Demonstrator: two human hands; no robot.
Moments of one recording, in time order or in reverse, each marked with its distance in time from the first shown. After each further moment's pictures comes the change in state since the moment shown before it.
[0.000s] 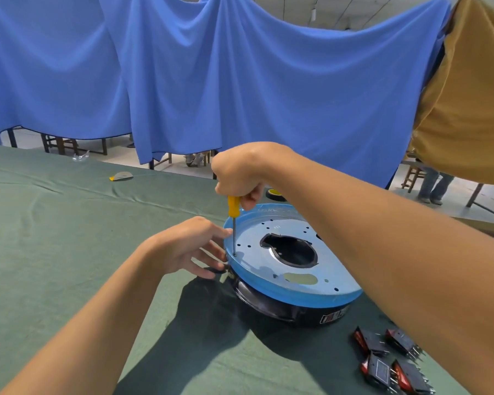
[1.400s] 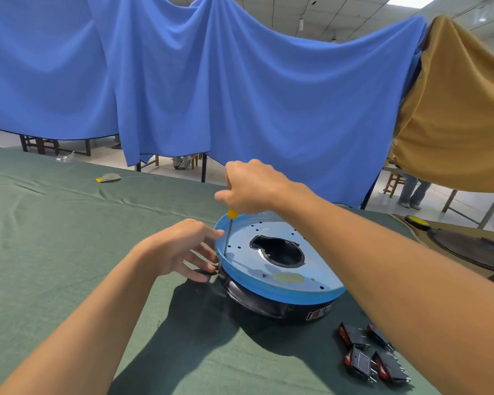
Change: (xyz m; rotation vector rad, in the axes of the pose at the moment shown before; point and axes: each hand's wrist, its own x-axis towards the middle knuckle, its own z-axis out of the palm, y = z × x) left_hand 0.004 -0.005 -0.002 -0.042 -0.017 0.008; right_hand -0.019 0.020 0.033 0.205 0.245 0.148
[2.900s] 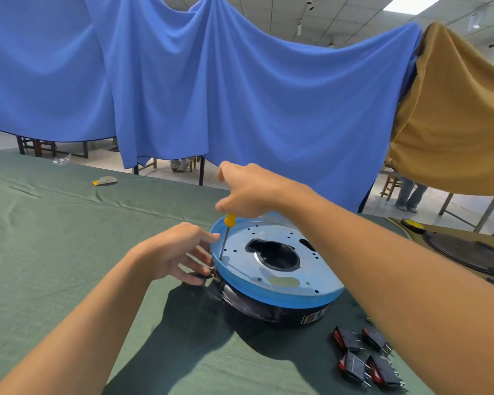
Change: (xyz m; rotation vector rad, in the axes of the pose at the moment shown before) left_hand 0.001 0.001 0.001 0.014 0.027 -0.011; right_hand -0.010 -0.002 -0.010 0.005 -0.061 -0.029
